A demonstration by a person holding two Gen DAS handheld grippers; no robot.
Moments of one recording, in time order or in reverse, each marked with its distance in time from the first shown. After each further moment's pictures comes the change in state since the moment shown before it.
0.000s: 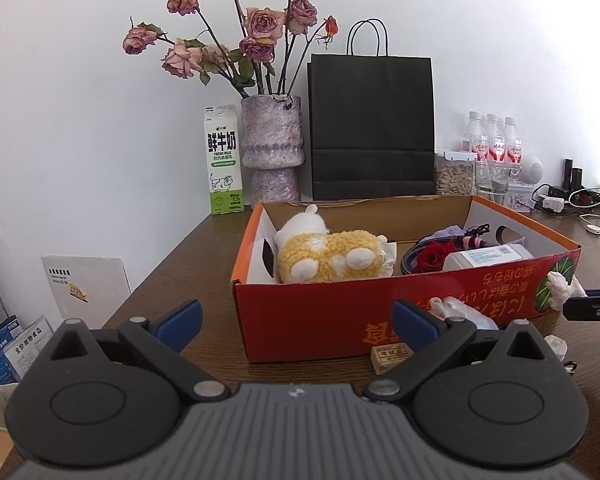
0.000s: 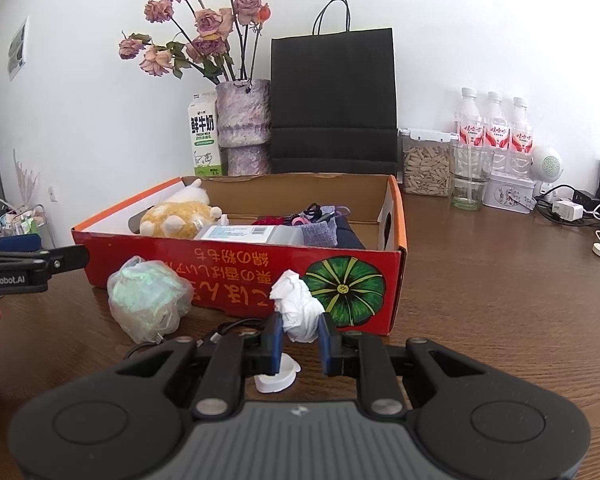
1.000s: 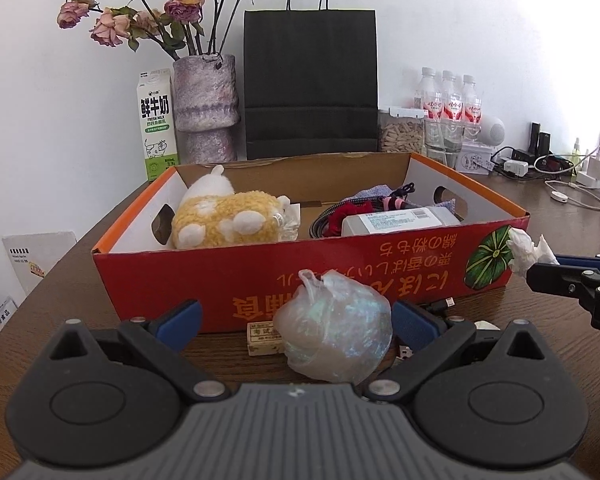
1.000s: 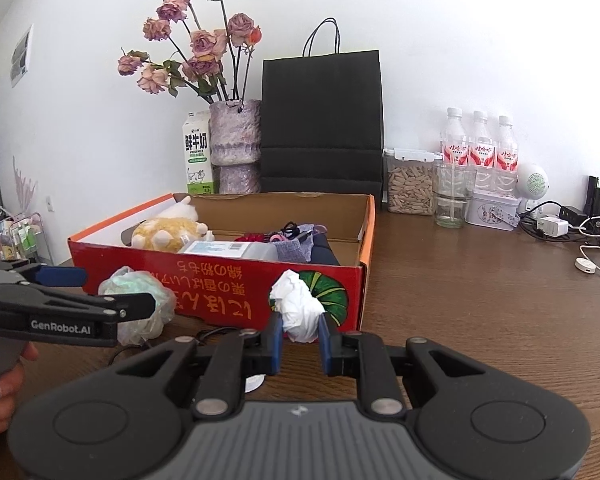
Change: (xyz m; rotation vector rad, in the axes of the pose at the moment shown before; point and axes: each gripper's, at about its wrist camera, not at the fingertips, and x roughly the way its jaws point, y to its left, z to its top) left arm 0.024 -0.071 -0.003 0.030 0.130 -0.086; right arm -0.019 -0.017 -0.002 -0.018 -0.053 -0.014
